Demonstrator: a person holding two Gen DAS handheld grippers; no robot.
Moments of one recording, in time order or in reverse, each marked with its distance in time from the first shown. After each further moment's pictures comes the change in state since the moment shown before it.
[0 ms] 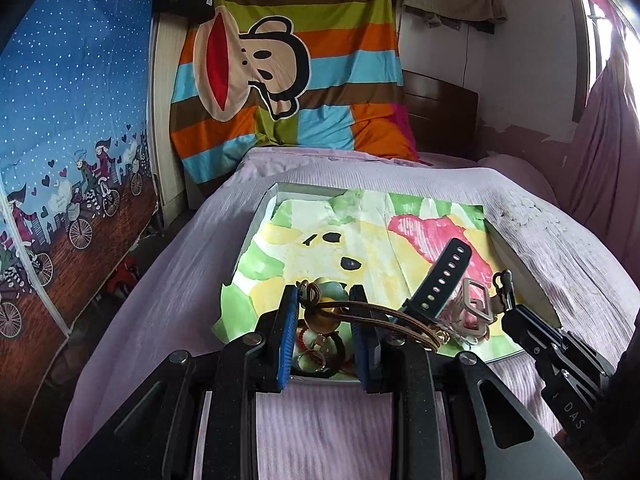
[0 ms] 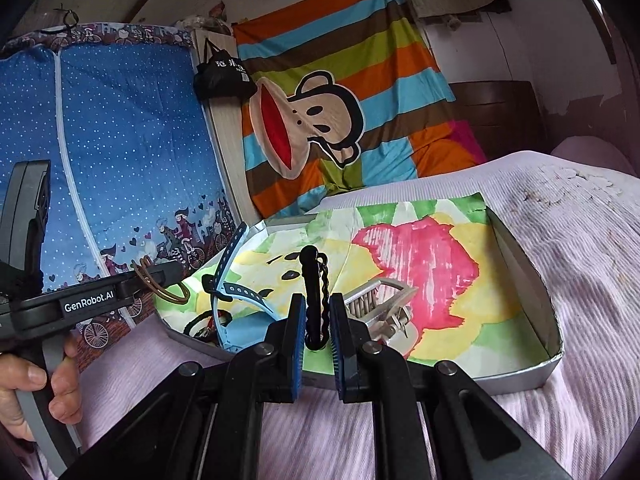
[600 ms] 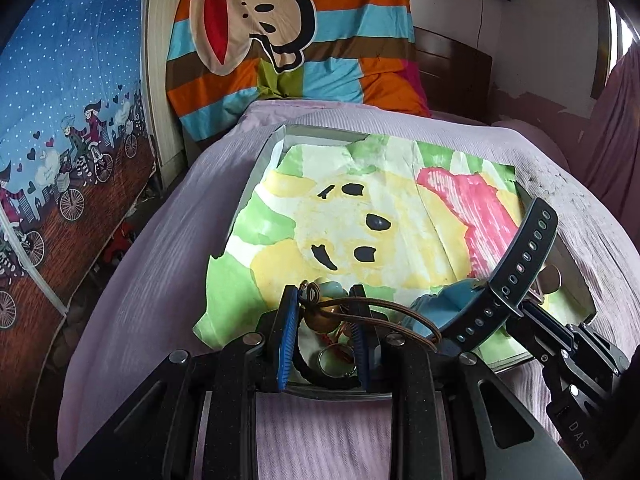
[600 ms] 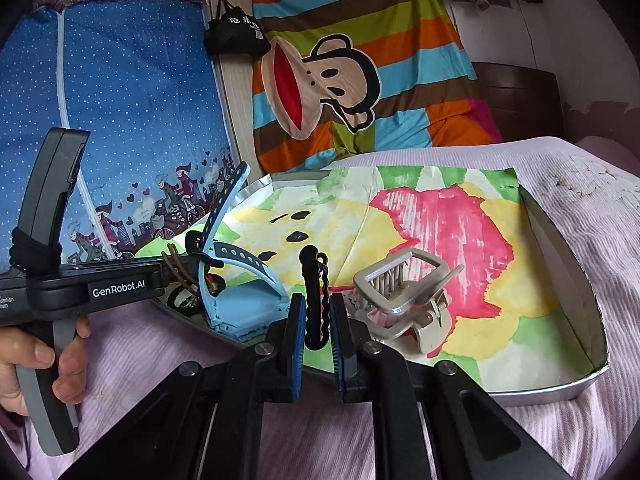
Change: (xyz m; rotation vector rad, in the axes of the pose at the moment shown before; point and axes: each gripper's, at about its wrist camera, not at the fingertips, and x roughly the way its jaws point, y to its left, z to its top) left arm 0.060 0.015 -0.010 -0.003 0.174 0.009; right arm 0.037 0.006 -0.010 -0.068 0.138 0.004
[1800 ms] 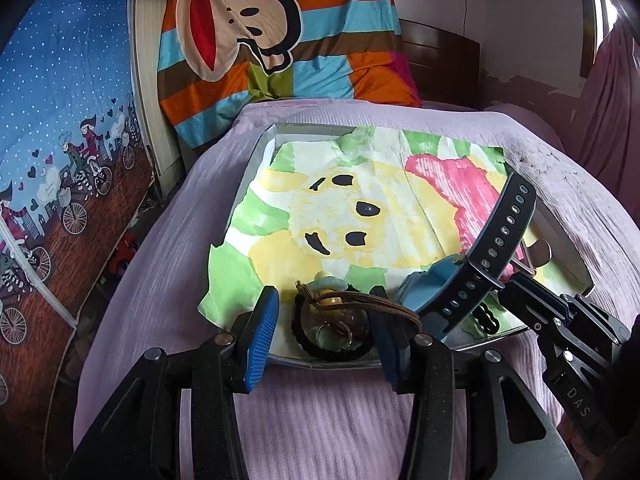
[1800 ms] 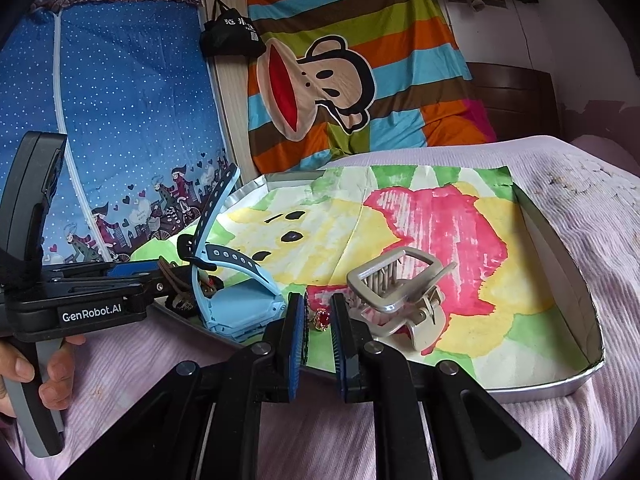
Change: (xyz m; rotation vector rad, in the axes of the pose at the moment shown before) left arm -0.008 -0.011 -0.012 0.062 0.001 0.010; right arm -0.001 -0.008 -0.003 0.012 -0.009 -0.015
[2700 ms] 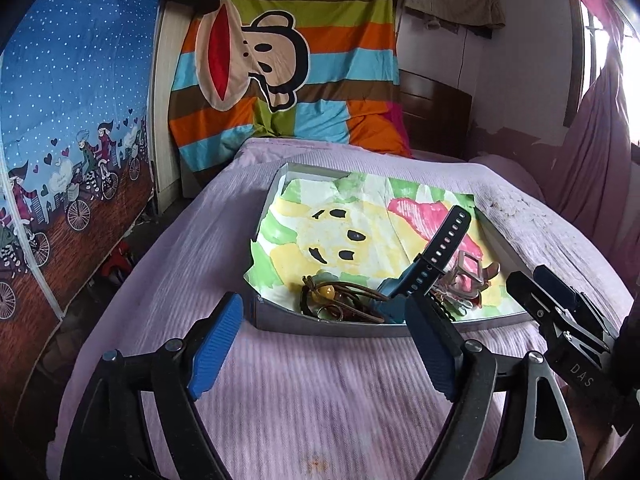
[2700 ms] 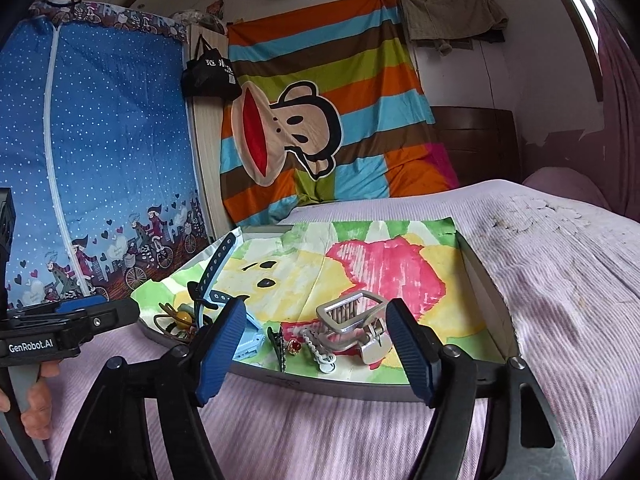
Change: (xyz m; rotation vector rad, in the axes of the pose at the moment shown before) left arm -0.074 0.013 -0.024 -0.094 -0.180 -0.074; right arm -0.061 0.011 0.007 -0.005 -0.175 -0.148
